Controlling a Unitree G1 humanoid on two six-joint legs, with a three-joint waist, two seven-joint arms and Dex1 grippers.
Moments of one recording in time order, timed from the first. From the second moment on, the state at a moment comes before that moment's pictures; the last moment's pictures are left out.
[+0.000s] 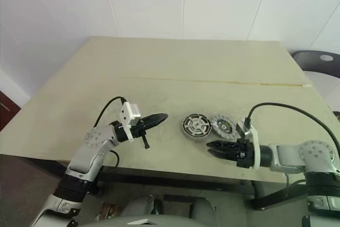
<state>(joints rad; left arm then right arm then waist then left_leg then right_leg) -0.20 0.31 -0.18 -0.03 -0.29 0.06 -0.86 -0.18 -0.78 -0.20 0.24 1.51 1.58 0.51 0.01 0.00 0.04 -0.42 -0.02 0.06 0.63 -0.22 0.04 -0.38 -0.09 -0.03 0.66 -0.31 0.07</state>
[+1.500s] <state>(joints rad) -0.20 0.32 -0.18 0.00 -0.25 0.05 -0.85 -0.25 -0.72 -0.44 0.45 1.15 1.46 0.56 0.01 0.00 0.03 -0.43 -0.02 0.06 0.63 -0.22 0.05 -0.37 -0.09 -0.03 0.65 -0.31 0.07</state>
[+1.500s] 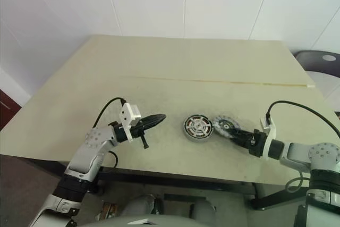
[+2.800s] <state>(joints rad) -0.20 0.31 -0.21 0.05 -0.21 0.02 -0.85 -0.33 -0.79 -0.17 0.23 0.61 0.81 0.92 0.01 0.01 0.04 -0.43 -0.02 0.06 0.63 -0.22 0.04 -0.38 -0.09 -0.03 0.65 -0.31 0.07</state>
